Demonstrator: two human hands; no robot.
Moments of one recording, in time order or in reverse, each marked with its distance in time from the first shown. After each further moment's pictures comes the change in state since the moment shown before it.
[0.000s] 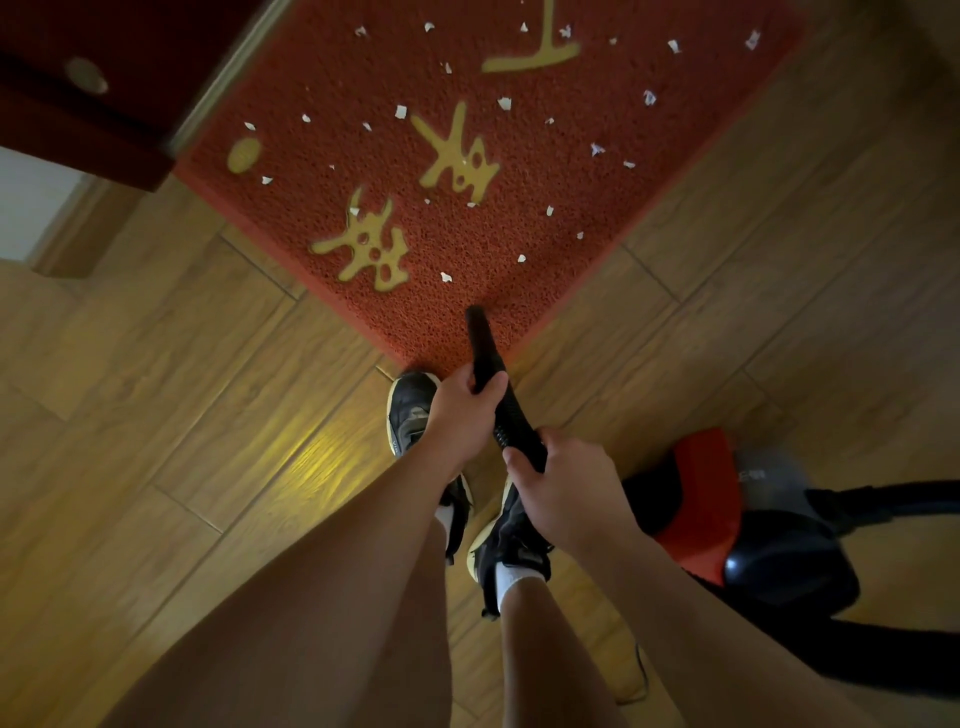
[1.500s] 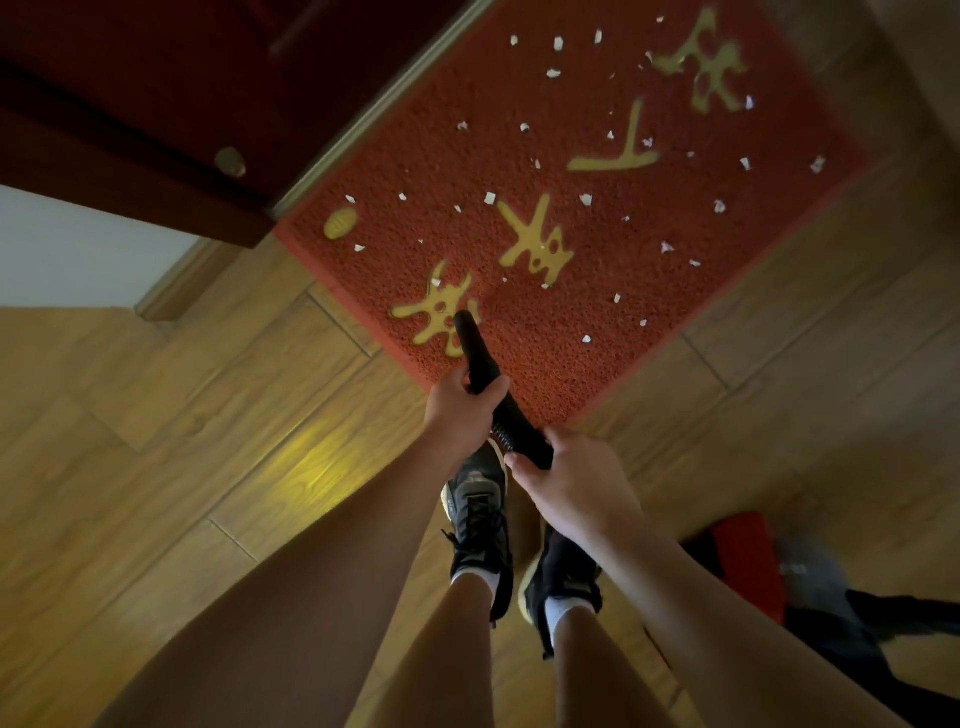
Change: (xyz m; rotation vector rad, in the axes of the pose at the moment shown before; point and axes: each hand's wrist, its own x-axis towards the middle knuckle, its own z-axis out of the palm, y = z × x) left_hand 0.048 0.058 -0.112 -0.112 0.081 -0.030; right_hand 0.062 -0.116 -0.018 -0.086 -0.026 -0.037
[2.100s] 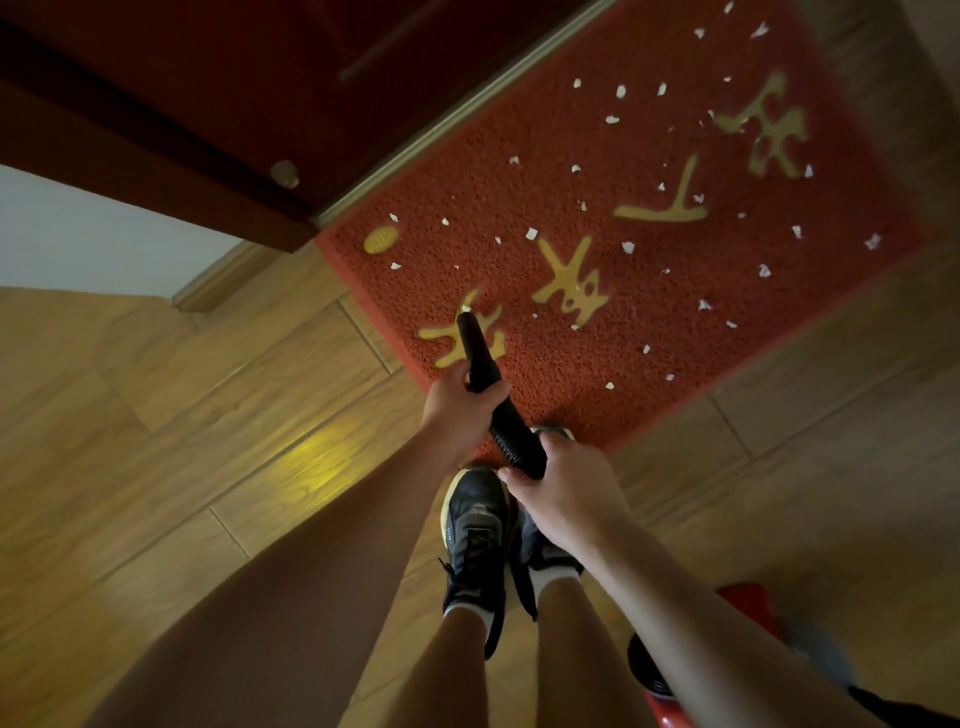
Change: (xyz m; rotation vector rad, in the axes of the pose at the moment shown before) left_hand 0.037 0.019 -0.021 -0.030 0.115 0.023; right_hand 0.042 -0.029 -0.015 -0.076 -0.058 -0.130
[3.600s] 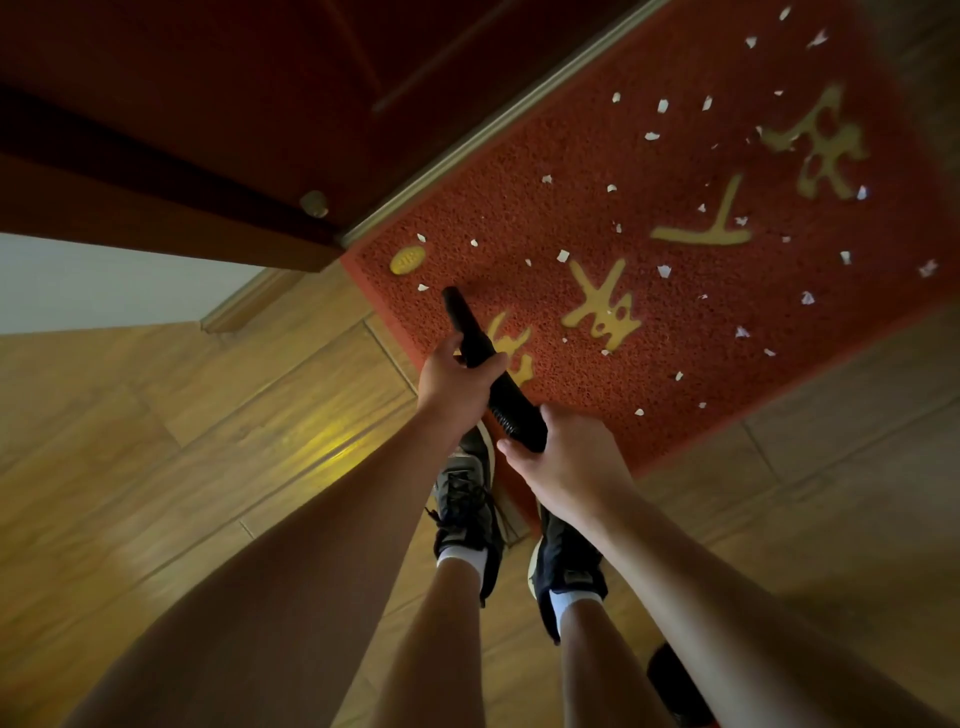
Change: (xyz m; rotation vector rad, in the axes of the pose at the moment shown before) left_hand 0.049 0.041 -0.044 -0.008 0.146 -0.039; right_hand 0.057 -0.053 -0.022 -0.054 0.031 -0.079
